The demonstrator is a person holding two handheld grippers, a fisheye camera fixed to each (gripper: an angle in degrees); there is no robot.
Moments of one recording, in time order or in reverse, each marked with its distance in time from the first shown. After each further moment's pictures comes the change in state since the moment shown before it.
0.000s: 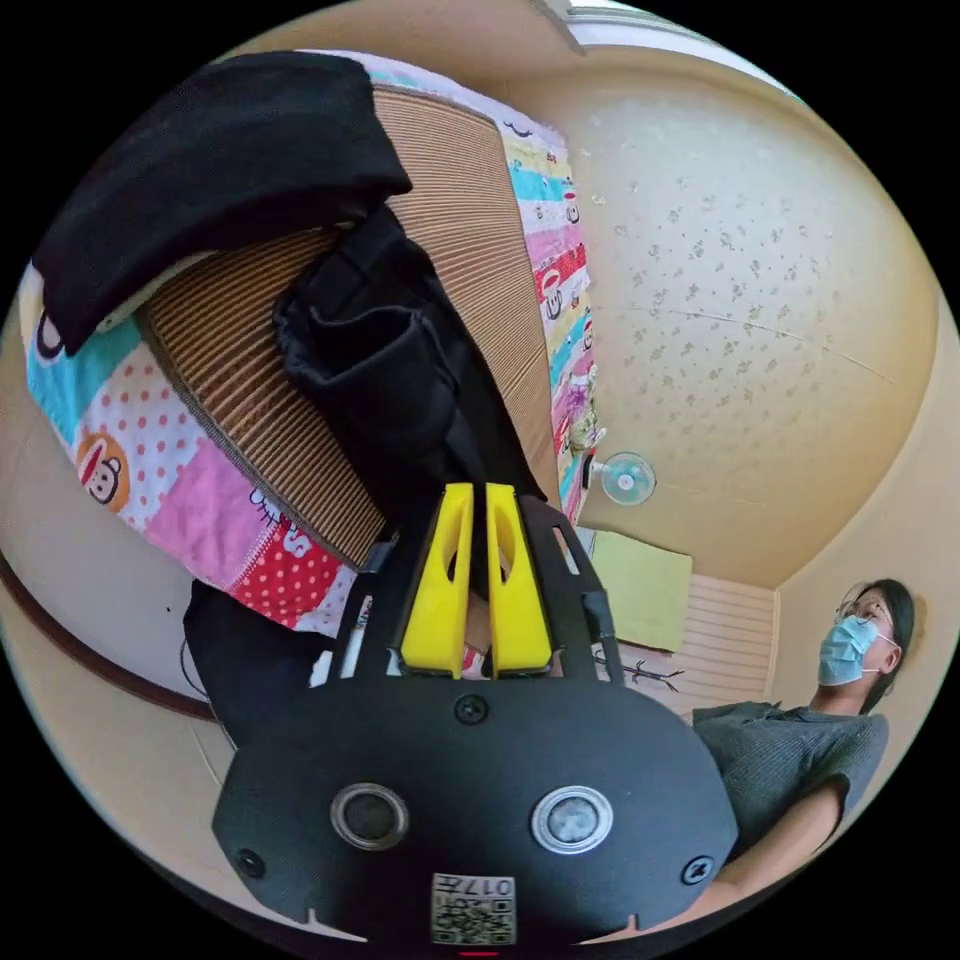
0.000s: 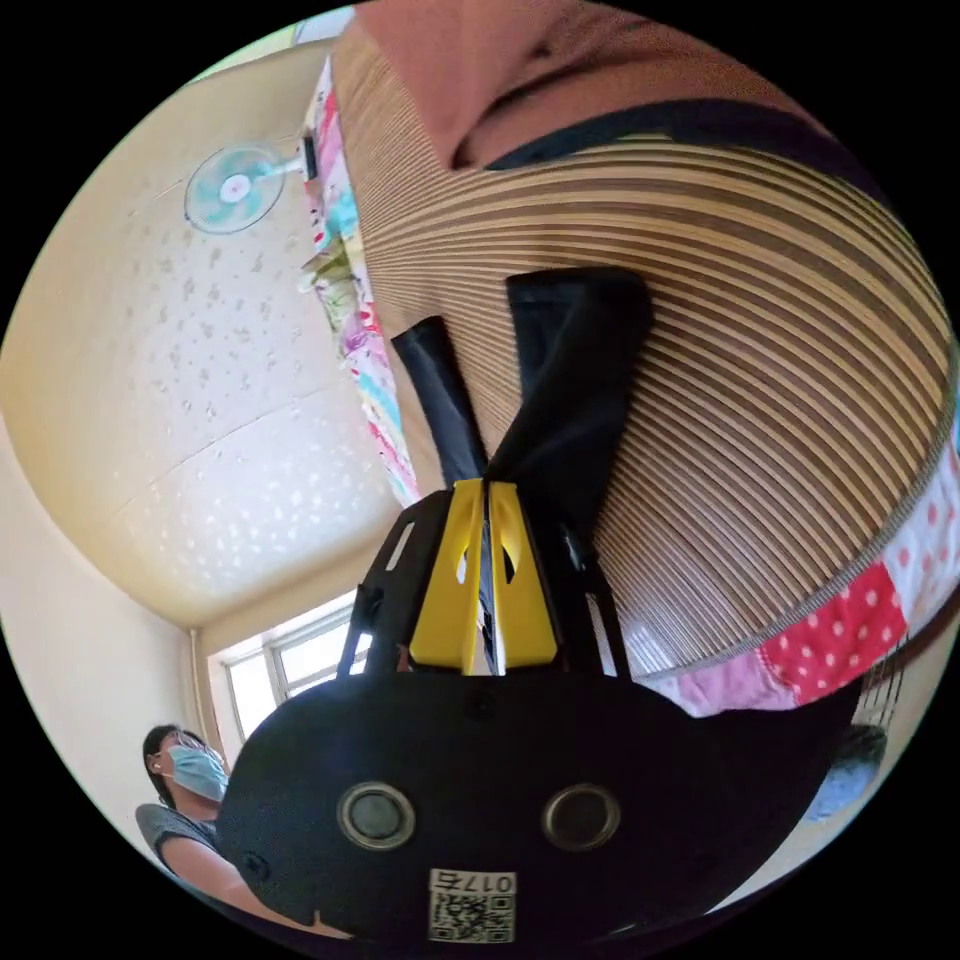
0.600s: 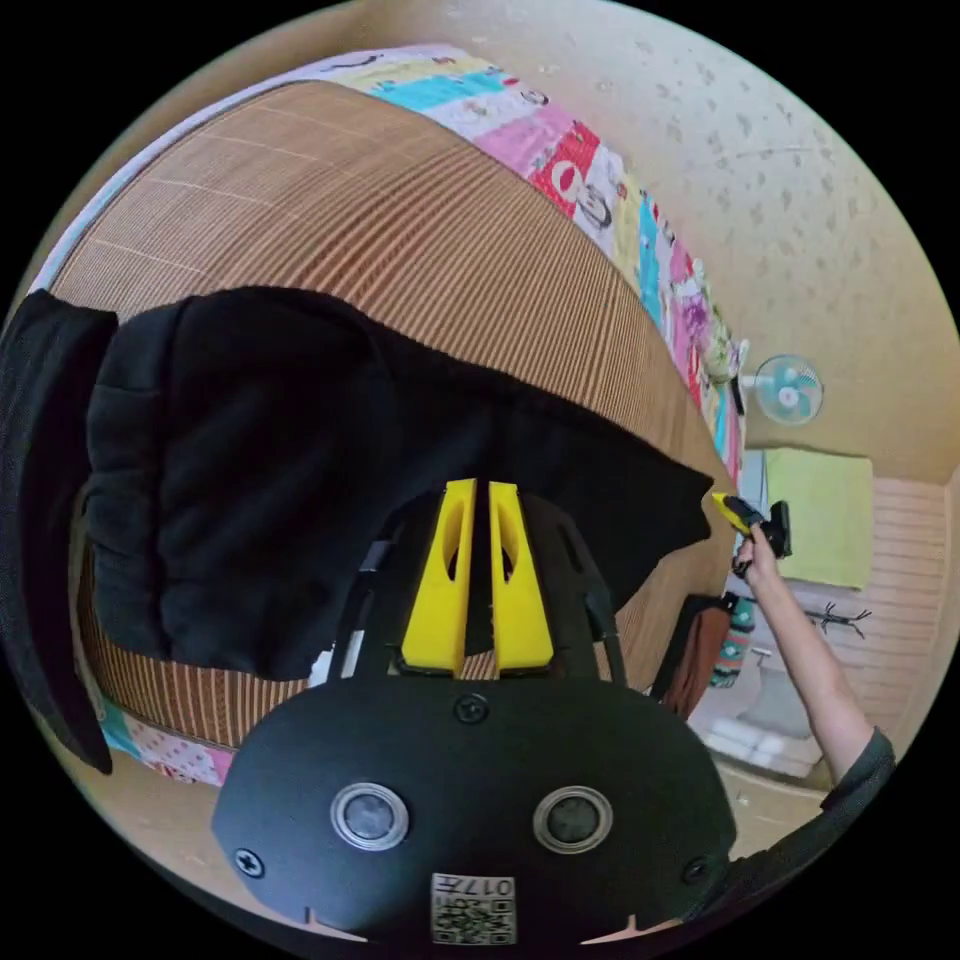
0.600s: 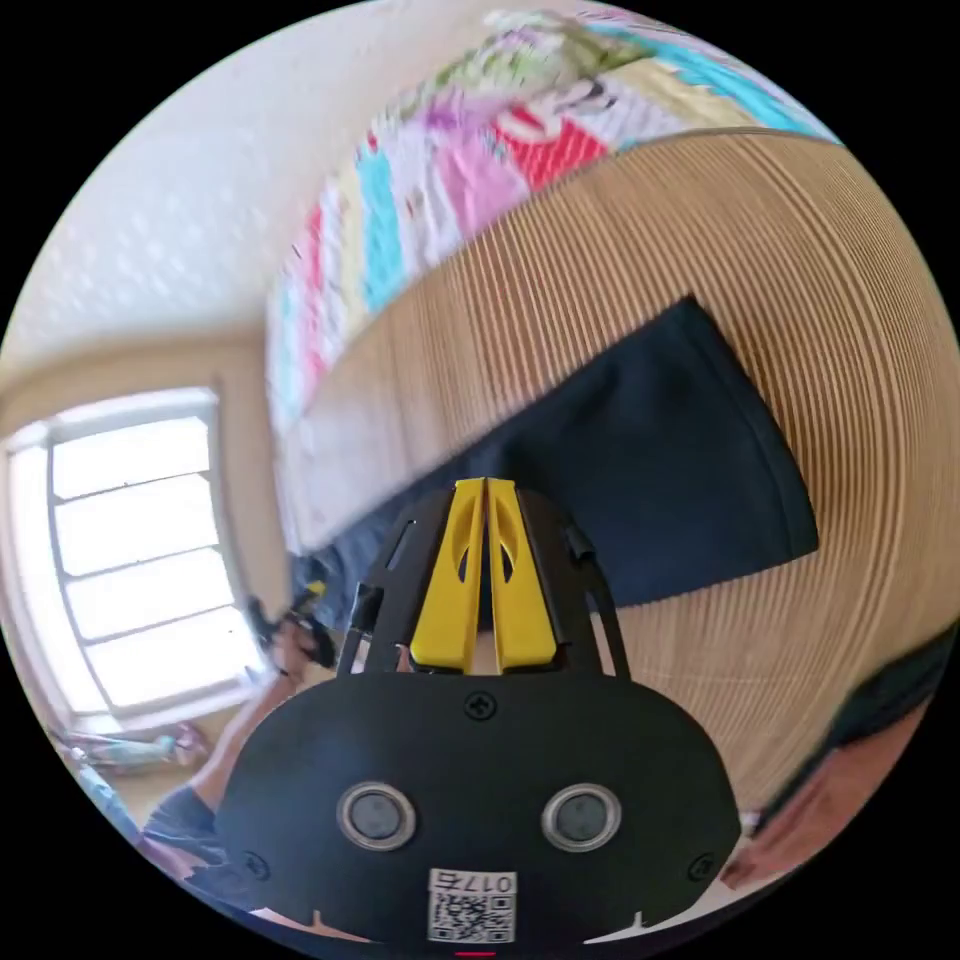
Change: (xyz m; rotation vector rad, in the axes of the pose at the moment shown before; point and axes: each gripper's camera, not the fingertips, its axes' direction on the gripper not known) left arm 0.084 -0.139 0.326 -0.318 -0.615 0.301; right arm -0.180 -0.066 0.334 -0.539 0.881 -0.559
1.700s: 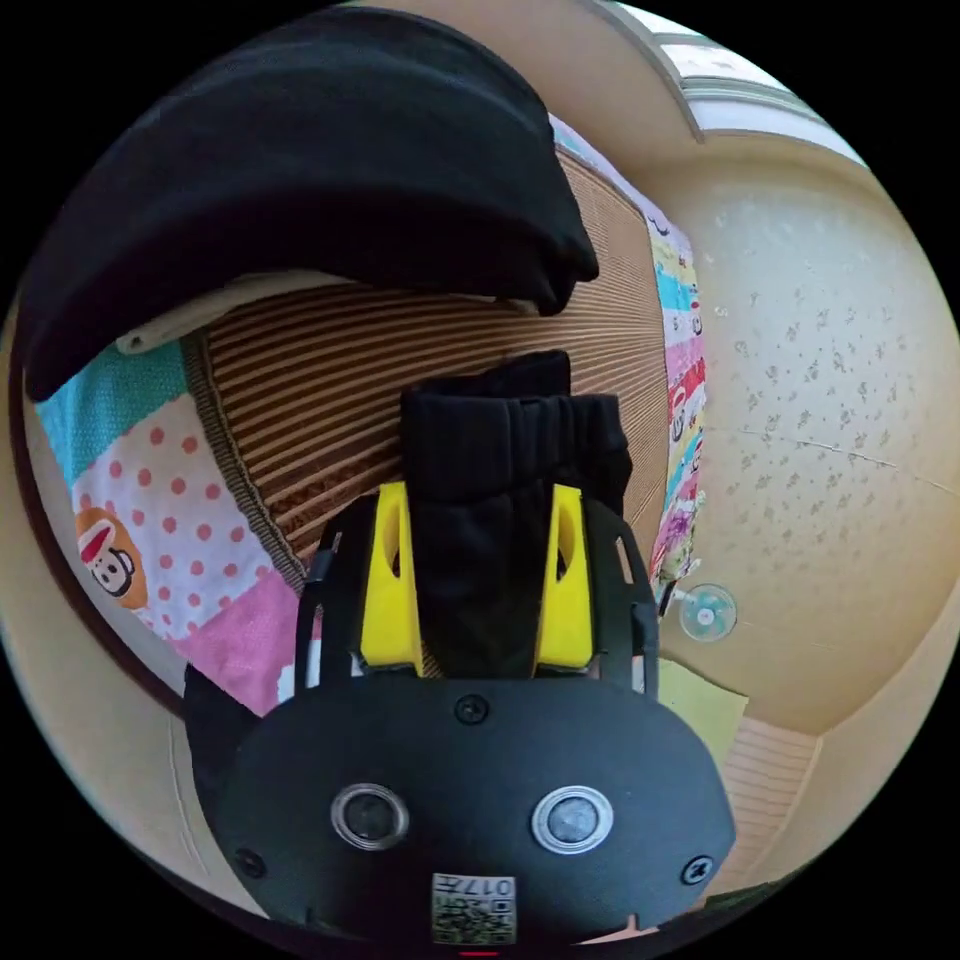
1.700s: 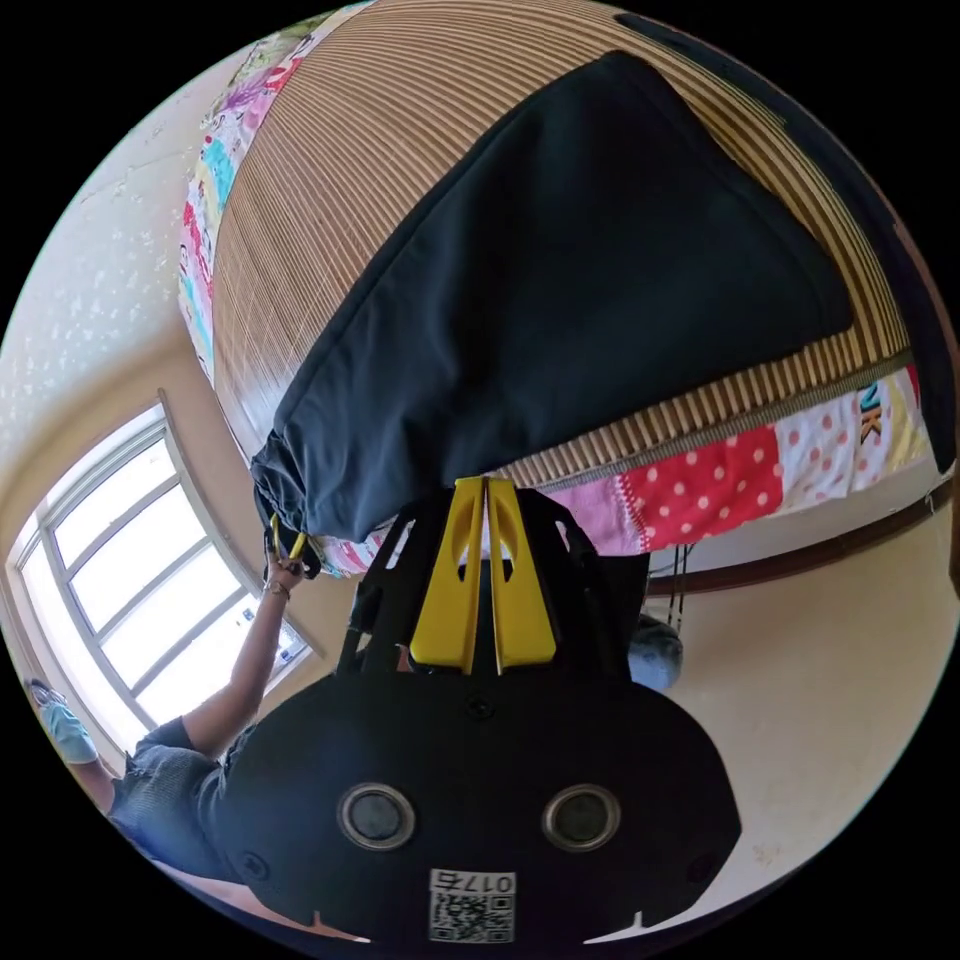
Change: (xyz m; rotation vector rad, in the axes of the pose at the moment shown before) left arm -0.258 0.132 -0.043 0.328 0.397 -0.627; right arm 0.075 0.316 0.109 -0.059 -0.241 0.380
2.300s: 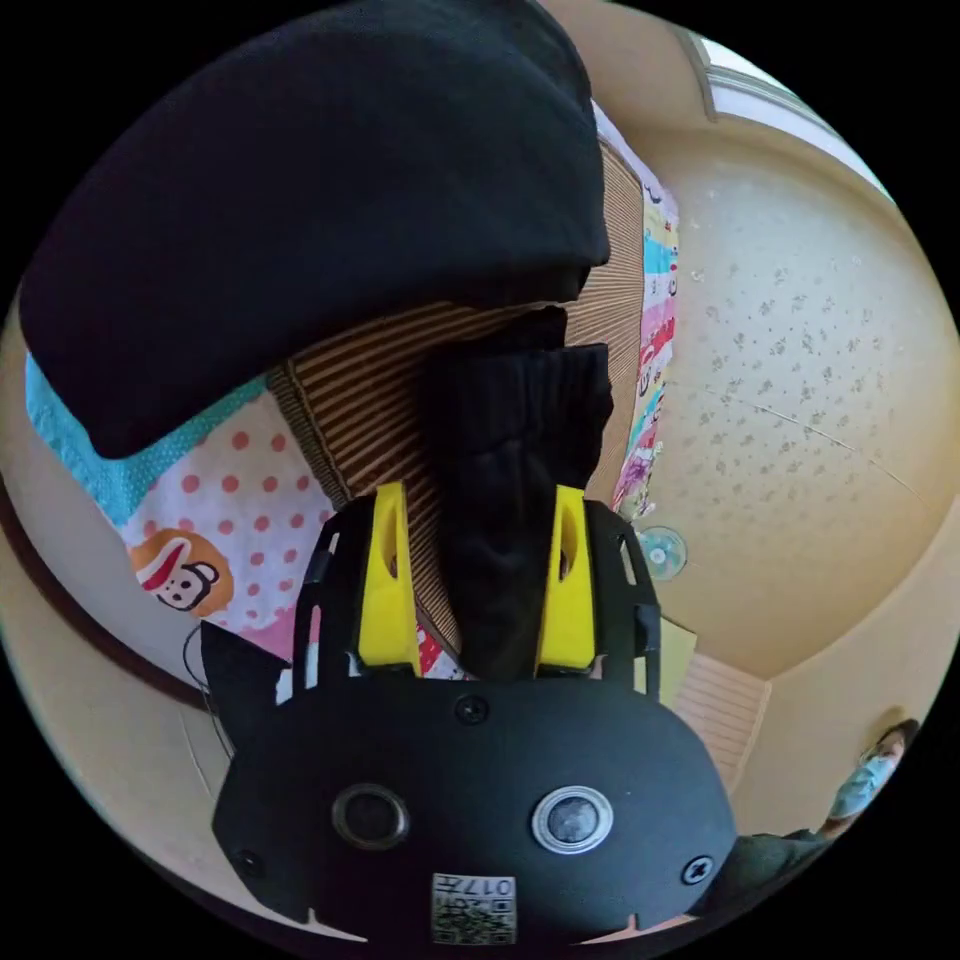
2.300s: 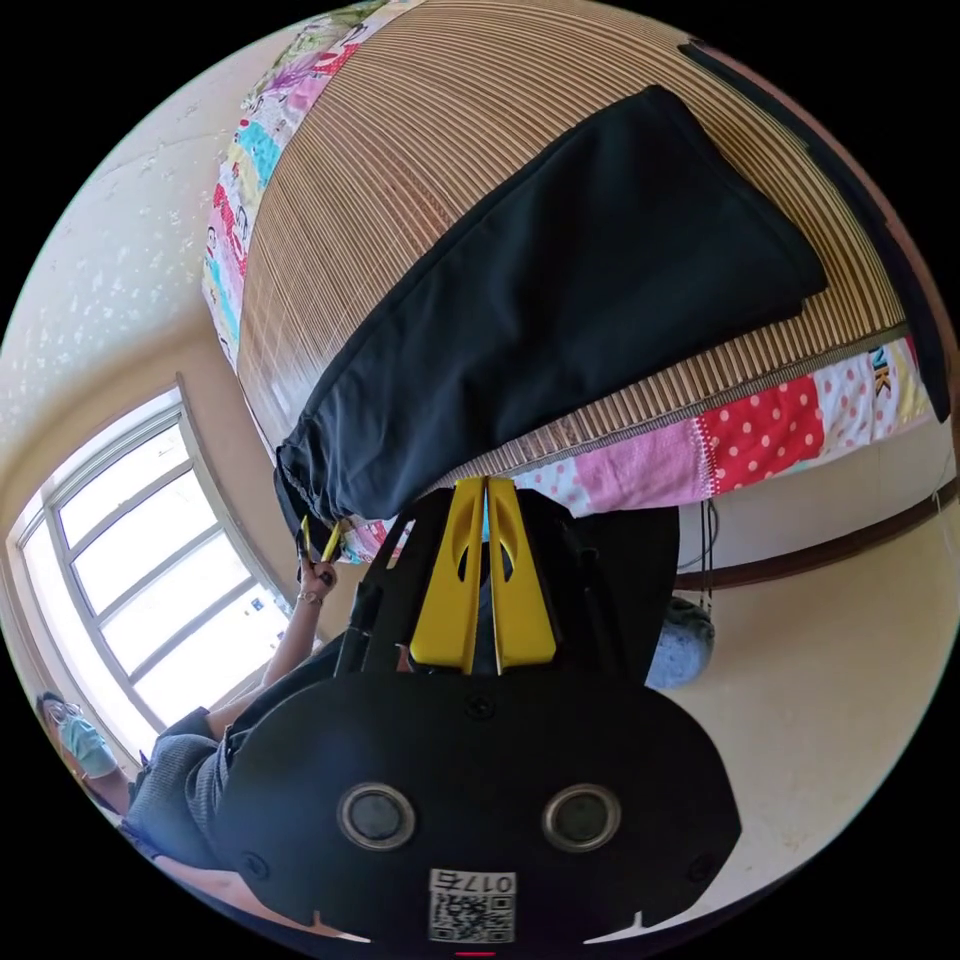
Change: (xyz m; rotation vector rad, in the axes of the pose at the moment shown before) left arm -0.100 -0.027 -0.043 -0.080 0.230 0.020; right arm -0.003 0.010 -0.013 0.044 -0.029 -0.035
